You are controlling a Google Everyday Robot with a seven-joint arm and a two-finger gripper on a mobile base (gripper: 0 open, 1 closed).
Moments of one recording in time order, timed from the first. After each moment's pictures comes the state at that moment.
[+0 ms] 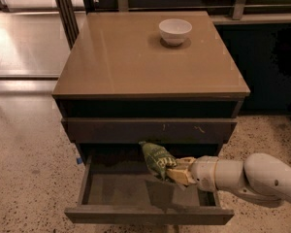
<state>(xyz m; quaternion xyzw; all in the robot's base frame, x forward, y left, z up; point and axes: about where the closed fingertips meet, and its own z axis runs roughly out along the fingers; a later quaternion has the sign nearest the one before) 0.457 -0.084 0.628 -0.34 0.78 0.34 0.40</state>
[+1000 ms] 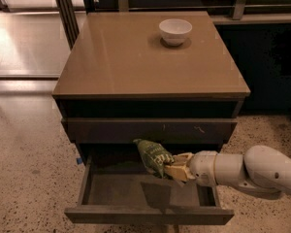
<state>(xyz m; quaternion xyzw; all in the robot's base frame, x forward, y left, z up) 0.458 -0.076 0.653 -0.36 0.77 0.35 0.39</state>
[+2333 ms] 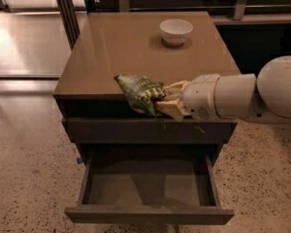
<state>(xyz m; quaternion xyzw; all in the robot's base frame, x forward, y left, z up) 0.506 -0.046 0.875 -0.47 0.71 0.21 0.48</state>
